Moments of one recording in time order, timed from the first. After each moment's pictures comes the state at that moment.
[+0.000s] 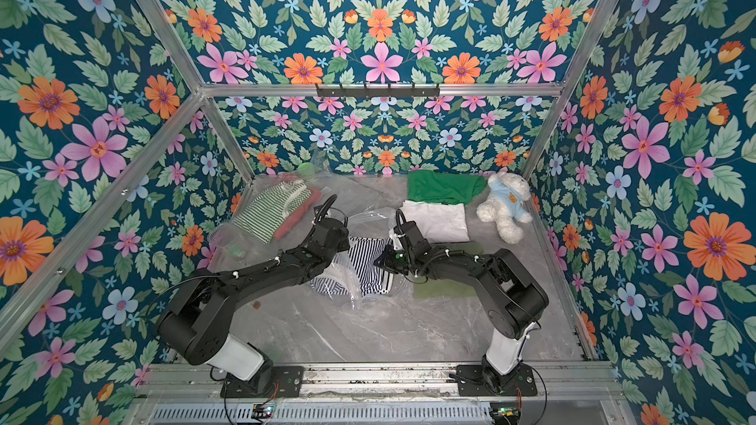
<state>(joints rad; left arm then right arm) -0.61 1.57 0.84 0.07 -0.44 -0.60 0.63 1.74 0.94 0.06 -0.47 0.91</state>
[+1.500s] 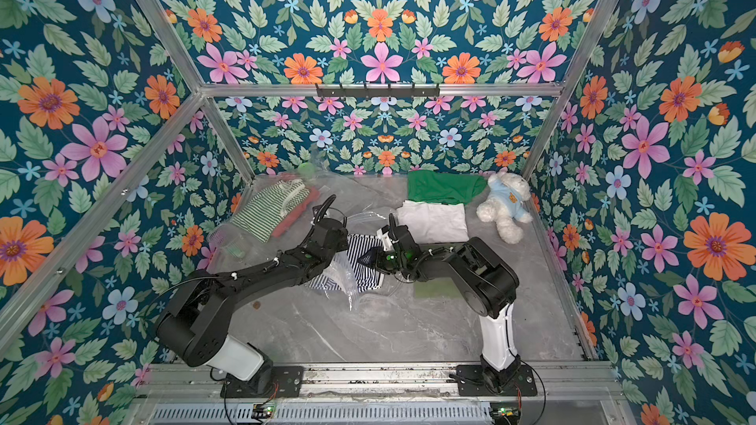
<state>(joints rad) -0.61 1.56 0.84 0.07 -0.46 -0.60 0.65 1.99 0.97 0.39 -0.55 0.92</state>
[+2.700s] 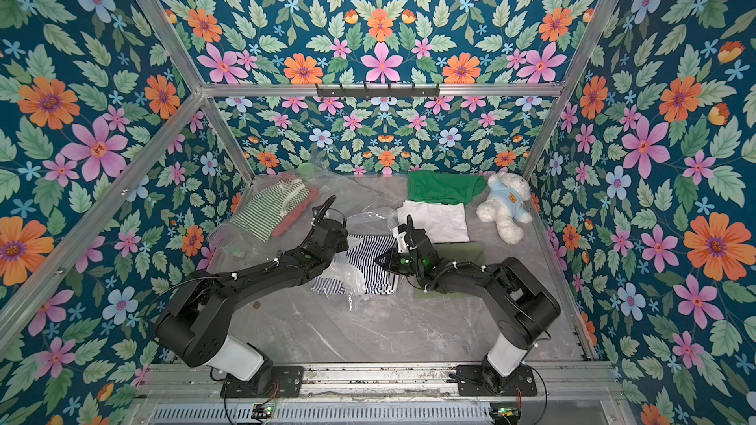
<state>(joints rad) -0.61 1.56 0.83 0.07 -0.47 -0.60 0.62 1.61 0.74 0.33 -0.43 0.89</state>
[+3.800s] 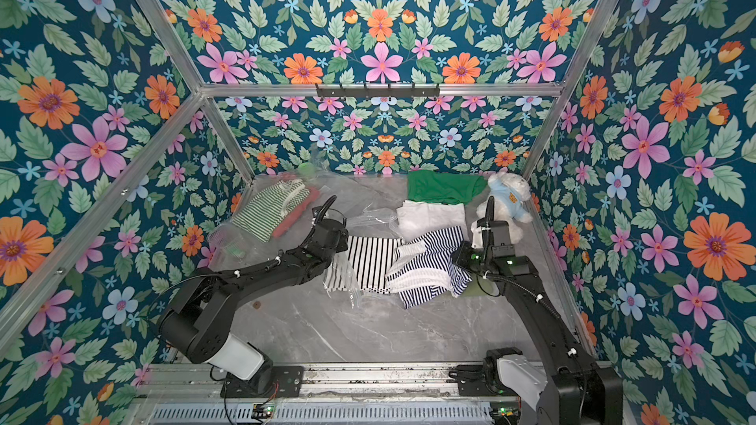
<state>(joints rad) -0.60 1.57 0.83 0.07 -0.49 -0.60 0.10 1.07 0.82 -0.61 -0.37 0.56</state>
